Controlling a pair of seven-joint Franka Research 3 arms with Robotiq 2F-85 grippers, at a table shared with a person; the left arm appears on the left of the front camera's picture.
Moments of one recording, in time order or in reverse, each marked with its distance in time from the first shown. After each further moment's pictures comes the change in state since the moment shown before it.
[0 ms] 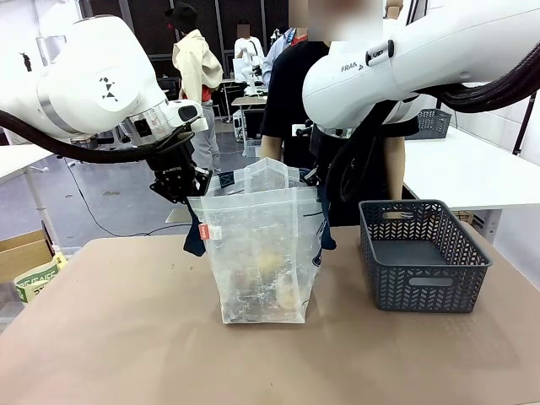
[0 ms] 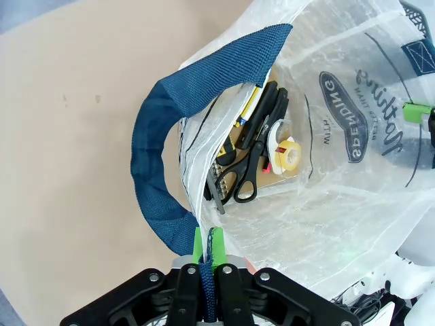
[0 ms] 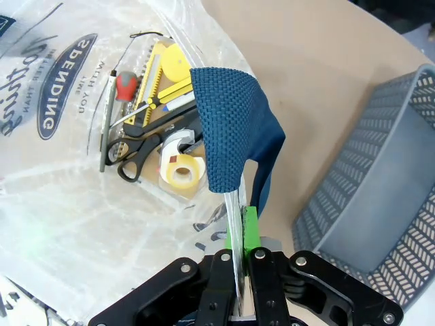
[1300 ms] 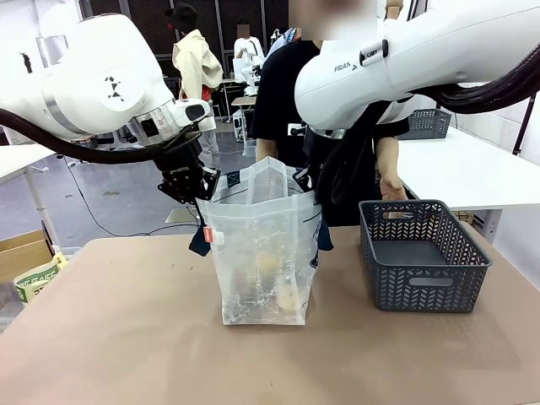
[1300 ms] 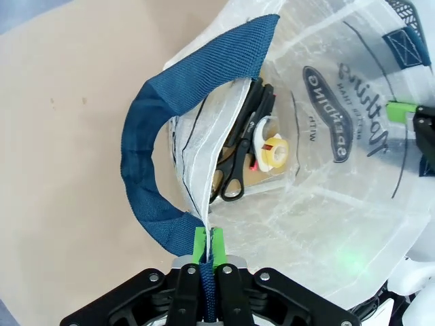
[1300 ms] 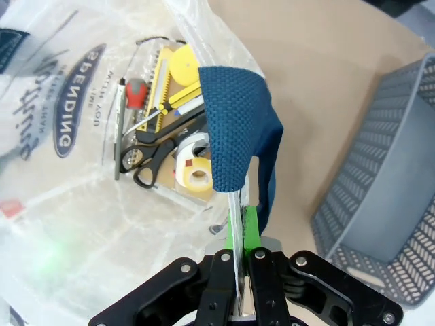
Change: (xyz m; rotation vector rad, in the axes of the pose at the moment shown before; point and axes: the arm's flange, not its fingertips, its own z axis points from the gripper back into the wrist) left arm -0.004 -0.019 -0.001 -0.022 -0.003 -0.021; right arm 0.002 0.020 0.002 0.001 -0.001 -0.084
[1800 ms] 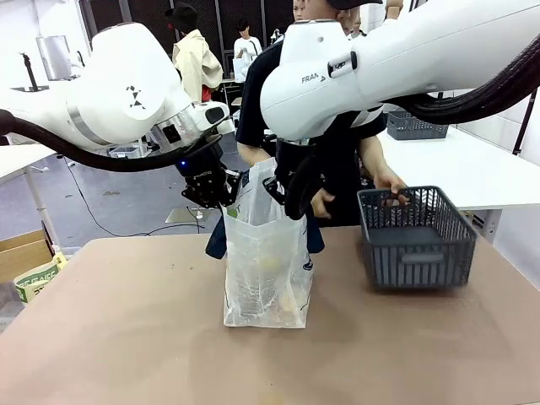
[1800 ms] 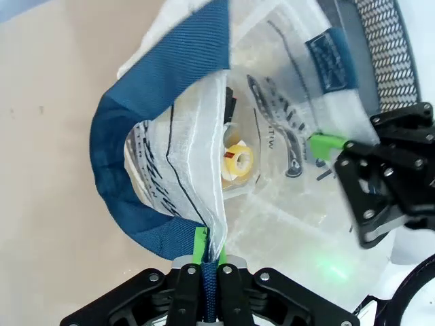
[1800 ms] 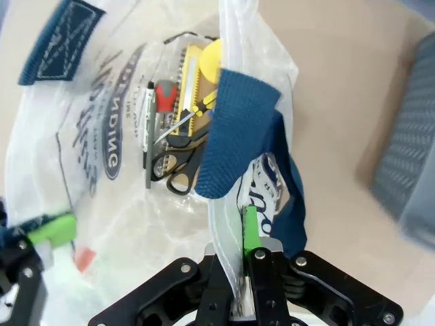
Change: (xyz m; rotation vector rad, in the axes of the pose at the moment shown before) left arm 0.002 -0.033 -0.019 -0.079 -0.017 0.008; right arm 0.007 0.060 -0.011 -0.028 0.024 -0.088
